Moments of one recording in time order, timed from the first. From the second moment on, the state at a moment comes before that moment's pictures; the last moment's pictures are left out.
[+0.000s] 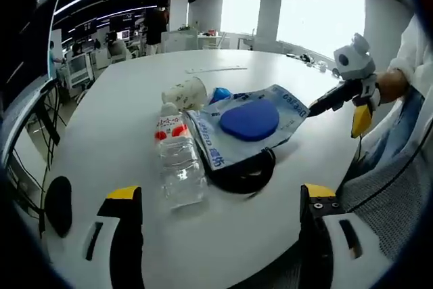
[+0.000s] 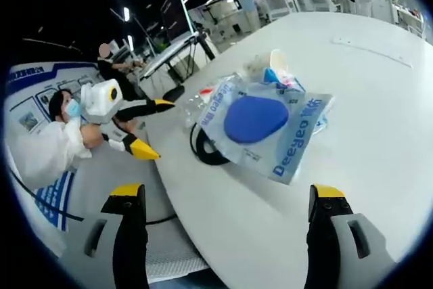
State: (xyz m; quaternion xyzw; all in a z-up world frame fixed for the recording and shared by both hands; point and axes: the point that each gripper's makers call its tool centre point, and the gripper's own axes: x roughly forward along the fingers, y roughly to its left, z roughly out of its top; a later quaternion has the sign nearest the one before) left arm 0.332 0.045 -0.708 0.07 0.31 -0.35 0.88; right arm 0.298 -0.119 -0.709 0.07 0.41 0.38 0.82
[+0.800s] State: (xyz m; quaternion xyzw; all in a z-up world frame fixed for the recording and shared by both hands) left arm 0.327 0.041 -0.704 0.06 0.31 -0.34 0.88; right arm 0.298 -0.131 -0.713 0.08 0.42 0.36 0.83
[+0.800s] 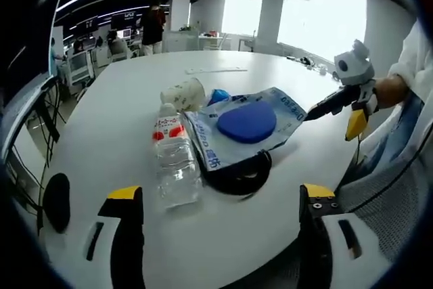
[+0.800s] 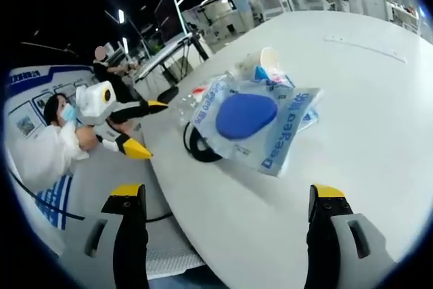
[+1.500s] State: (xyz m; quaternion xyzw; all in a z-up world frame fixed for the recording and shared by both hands) left arm 0.282 0.047 -0.692 0.08 0.32 -0.32 0.89; right arm 0.292 -0.129 -0.717 0.09 0.43 0.37 0.82
